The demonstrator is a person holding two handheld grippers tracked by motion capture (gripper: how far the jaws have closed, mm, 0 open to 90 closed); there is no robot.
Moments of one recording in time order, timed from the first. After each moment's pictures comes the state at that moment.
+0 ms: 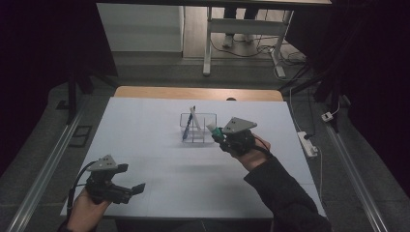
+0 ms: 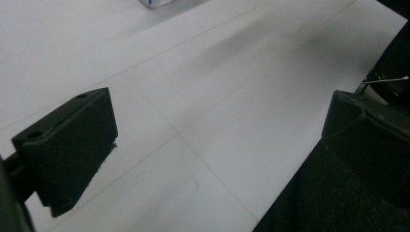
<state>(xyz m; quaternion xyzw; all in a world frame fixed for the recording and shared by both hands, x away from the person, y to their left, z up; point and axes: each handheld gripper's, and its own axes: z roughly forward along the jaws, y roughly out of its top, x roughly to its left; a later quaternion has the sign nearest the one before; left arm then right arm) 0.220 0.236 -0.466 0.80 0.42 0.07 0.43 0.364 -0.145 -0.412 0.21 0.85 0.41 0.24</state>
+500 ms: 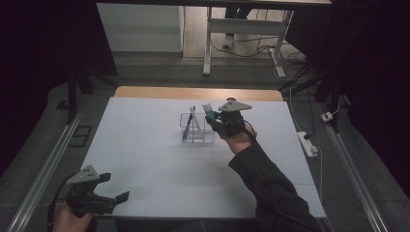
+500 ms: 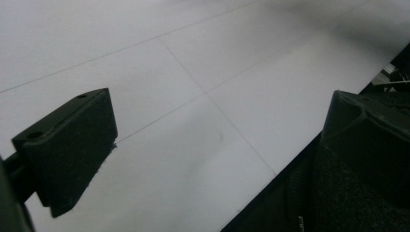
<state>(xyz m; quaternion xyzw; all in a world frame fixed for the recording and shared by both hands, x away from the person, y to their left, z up) 0.192 0.268 -0.474 0.78 0.45 0.09 0.42 0.426 -0.124 -0.426 0.30 0.80 0.47 0.22</state>
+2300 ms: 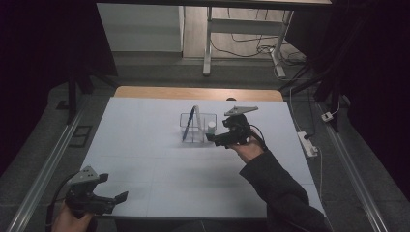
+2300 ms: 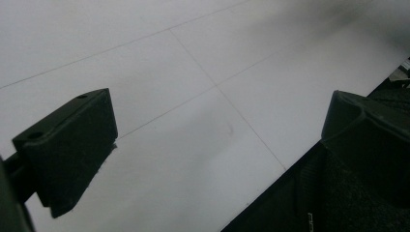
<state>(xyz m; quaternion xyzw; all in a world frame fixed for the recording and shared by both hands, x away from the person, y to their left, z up) 0.192 0.266 -0.474 0.79 0.46 0.10 0.40 0.405 -0.146 -0.423 0.32 0.84 0.43 0.11</state>
